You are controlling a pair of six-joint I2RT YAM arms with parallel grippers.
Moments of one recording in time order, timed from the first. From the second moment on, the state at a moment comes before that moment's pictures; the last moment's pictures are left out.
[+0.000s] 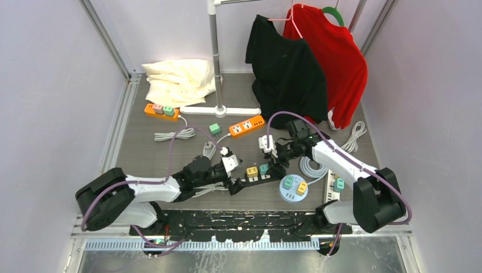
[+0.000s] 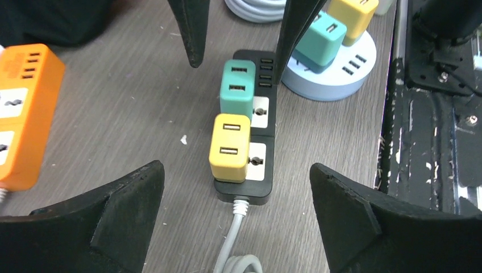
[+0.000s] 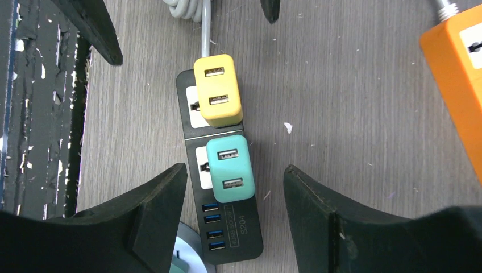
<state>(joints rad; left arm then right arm) -0.96 1.28 0.34 0.73 0.26 0.08 0.40 1.30 0.79 -0.59 -0.83 -1.04</state>
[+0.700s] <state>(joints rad) -0.96 1.62 0.41 0.96 0.33 0.20 0.43 1.34 0.79 -0.62 -0.80 -1.09</state>
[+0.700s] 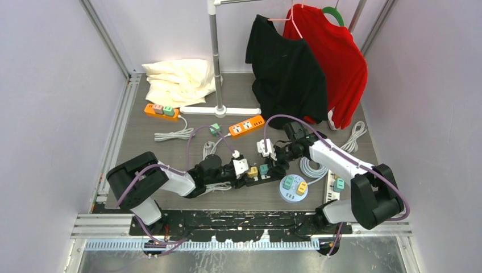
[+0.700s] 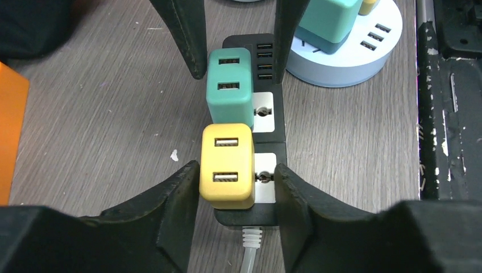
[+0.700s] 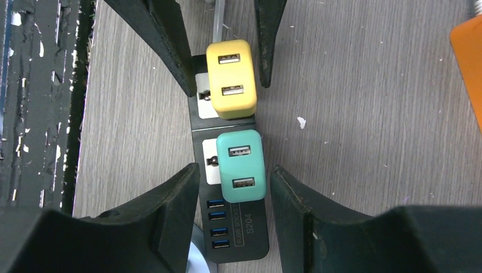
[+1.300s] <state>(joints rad) -0.95 1.64 0.44 0.97 0.37 0.18 0.45 1.36 0.79 -0.62 -0.79 -1.10</state>
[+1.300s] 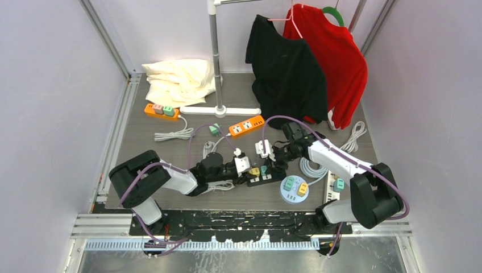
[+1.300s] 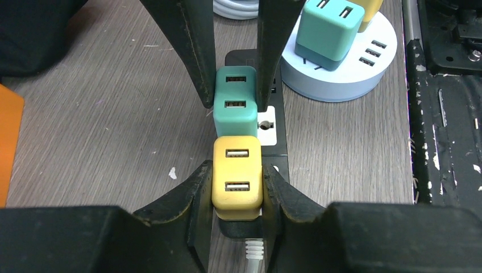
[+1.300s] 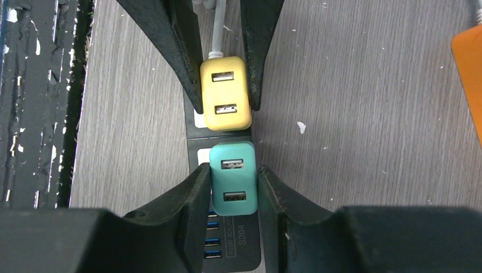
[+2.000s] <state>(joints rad) -0.90 1.74 0.47 1.08 0.47 0.13 0.41 1.36 0.81 -0.69 -0.79 -1.22</state>
